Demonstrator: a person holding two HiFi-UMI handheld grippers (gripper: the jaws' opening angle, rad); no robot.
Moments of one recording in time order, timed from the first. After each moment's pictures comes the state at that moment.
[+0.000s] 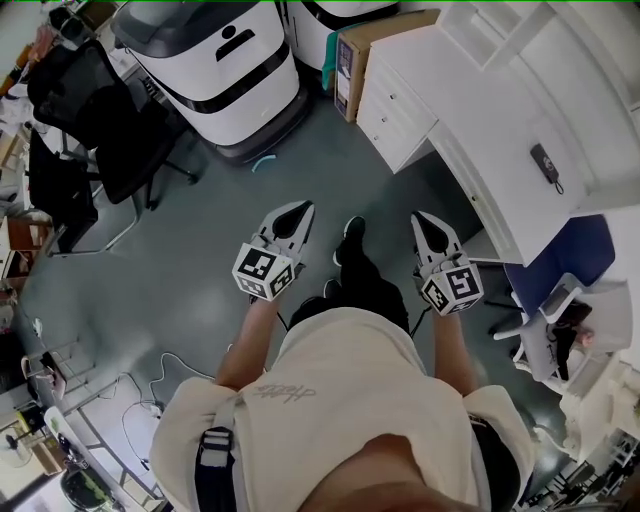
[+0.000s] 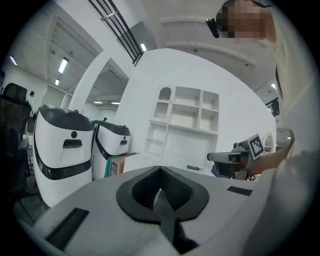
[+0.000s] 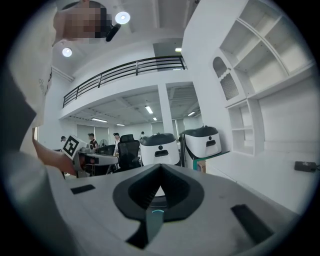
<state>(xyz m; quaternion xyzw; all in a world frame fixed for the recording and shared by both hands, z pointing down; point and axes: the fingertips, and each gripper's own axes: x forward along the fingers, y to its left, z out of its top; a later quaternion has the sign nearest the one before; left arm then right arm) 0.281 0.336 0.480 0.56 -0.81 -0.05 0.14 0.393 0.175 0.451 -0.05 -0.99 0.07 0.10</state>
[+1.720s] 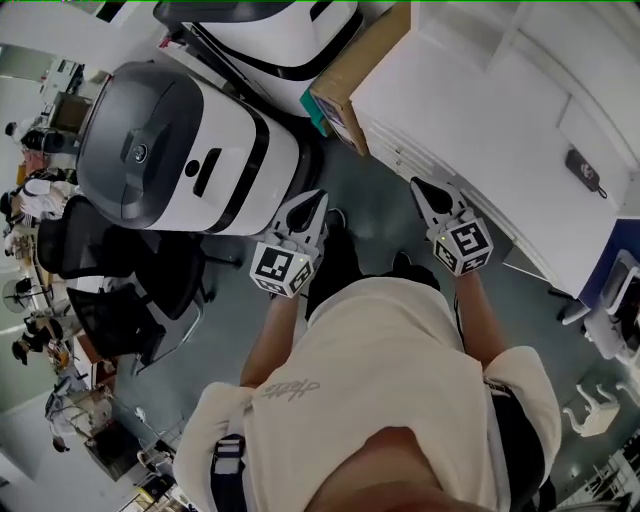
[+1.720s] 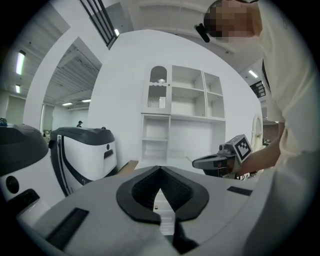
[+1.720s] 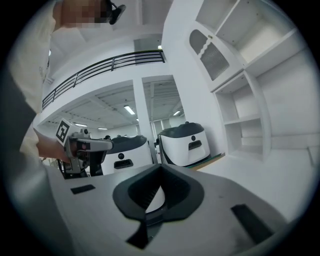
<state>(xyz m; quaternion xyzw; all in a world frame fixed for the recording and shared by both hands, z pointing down) -0.026 0.063 0.467 0.66 -0.74 0.06 0.11 0.074 -0.068 0.504 0.02 -0.99 0.11 0.10</state>
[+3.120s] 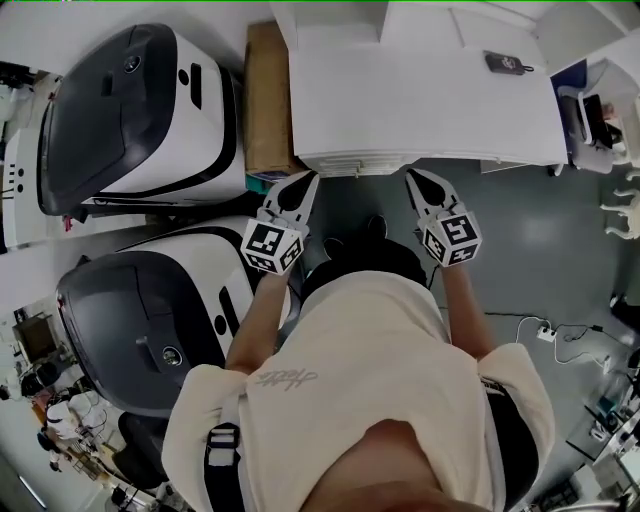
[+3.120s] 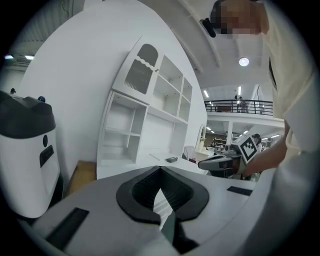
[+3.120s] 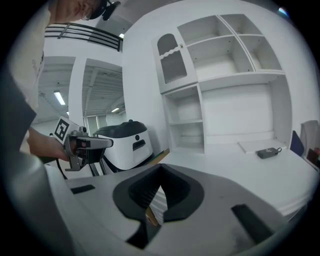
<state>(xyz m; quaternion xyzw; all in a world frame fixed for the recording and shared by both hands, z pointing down) -0.160 -0.114 0.499 0.88 -0.44 0.05 0.14 0.021 -0.127 0.516 0.42 -0.89 0.15 0.14</state>
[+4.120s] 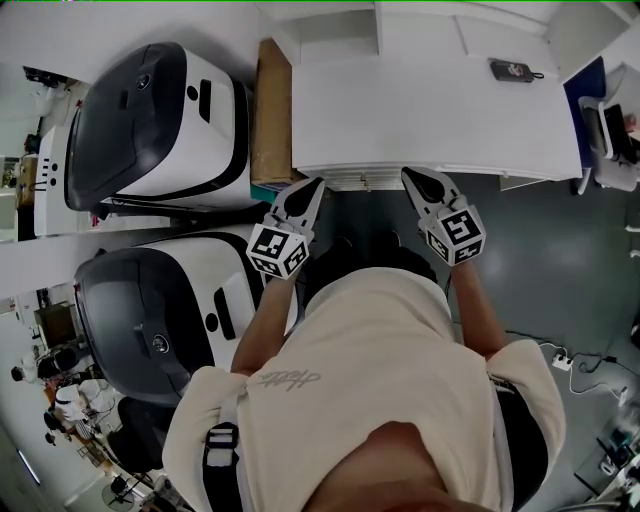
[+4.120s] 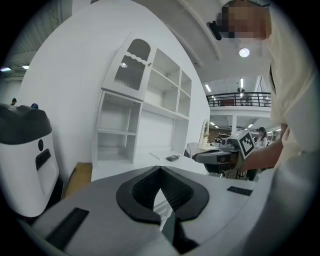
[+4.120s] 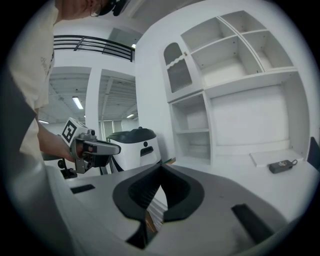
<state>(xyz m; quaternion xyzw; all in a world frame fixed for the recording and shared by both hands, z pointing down) -0.092 -0.119 0.493 0.87 -0.47 0.08 0.13 0.062 -0.146 0.495 0.34 -0.93 0.11 0.10</state>
